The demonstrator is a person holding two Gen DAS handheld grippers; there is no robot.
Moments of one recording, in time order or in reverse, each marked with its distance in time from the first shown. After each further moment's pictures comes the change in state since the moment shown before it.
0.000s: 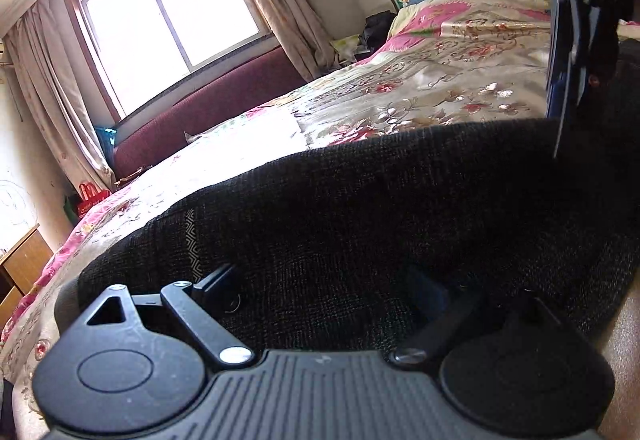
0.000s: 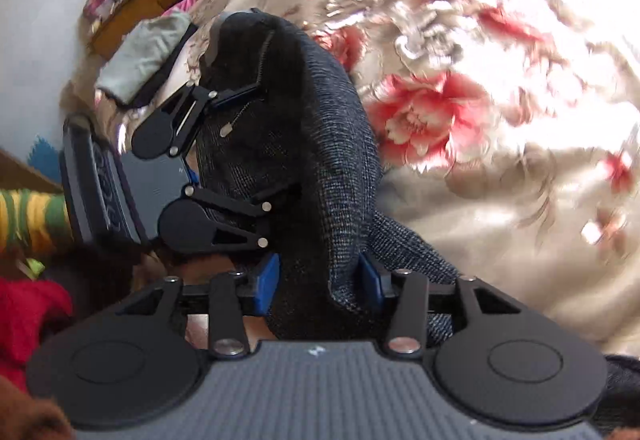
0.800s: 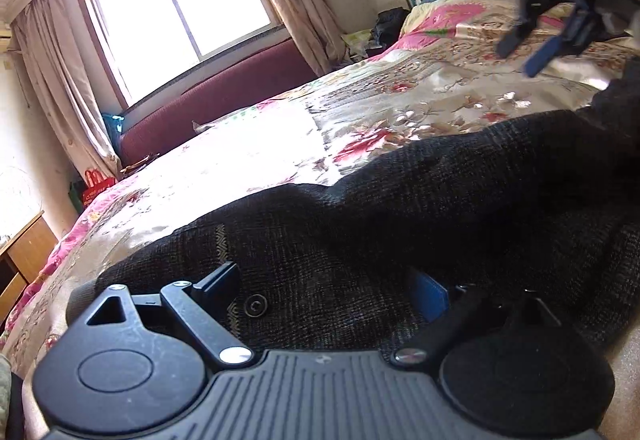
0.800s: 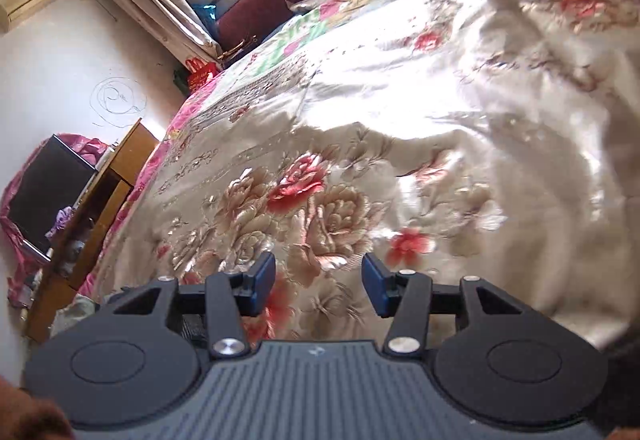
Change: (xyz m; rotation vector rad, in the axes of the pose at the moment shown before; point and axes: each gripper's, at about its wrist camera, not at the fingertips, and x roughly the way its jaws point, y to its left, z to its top) left arm 0.000 0.023 0.013 -0.051 0.040 0.016; right arm -0.106 -0.062 -0.067 0.448 -0.724 -0.381
